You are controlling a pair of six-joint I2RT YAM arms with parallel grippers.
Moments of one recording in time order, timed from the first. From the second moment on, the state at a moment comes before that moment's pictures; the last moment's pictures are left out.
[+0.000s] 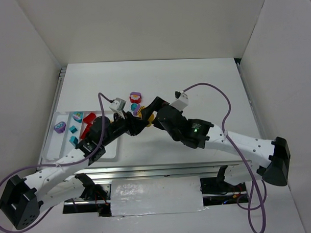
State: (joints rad) left arm -0.67 0.98 0.55 0.37 0.20 -0.56; right arm 1.08 1.25 1.10 -0.35 0.64 1.20
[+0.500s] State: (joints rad) left arm -0.37 0.92 0.63 -0.54 -0.54 -0.88; right arm 0.84 1.13 0.87 -0.30 0.47 1.14
